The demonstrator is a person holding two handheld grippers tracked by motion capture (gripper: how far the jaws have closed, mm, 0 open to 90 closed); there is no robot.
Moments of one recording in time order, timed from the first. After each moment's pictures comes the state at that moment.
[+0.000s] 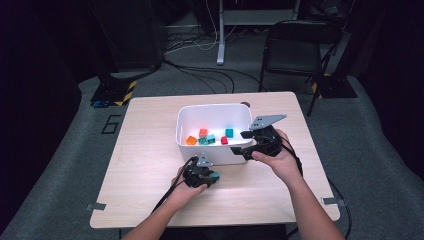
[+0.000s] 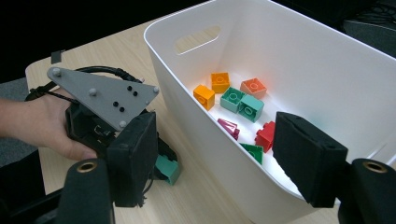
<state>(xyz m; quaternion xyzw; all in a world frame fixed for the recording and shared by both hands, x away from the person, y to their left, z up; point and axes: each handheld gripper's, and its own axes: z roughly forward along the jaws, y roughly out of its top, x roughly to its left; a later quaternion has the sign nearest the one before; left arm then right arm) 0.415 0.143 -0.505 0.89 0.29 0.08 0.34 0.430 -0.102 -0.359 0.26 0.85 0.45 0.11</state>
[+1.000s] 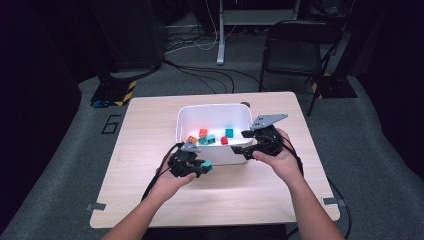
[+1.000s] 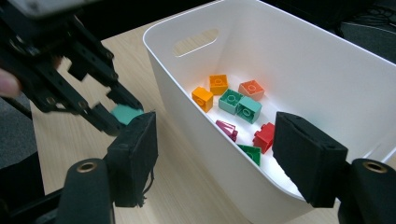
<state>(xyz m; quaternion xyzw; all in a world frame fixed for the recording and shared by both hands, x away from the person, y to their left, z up) 0.404 0.172 -0.403 0.88 0.30 0.07 0.37 0.429 -0.104 -0.356 0.26 0.84 0.45 0.12</state>
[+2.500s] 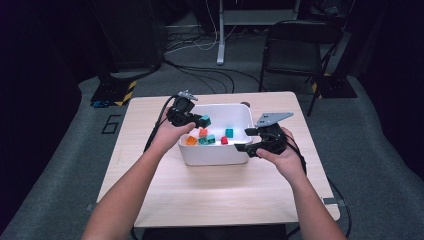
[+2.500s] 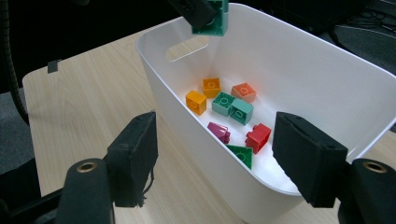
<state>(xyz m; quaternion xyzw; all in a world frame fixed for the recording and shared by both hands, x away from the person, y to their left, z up) 0.511 0.171 -0.332 0.85 0.34 0.10 0.38 0.431 -0.114 -0.353 0.27 0.84 0.46 0.12</state>
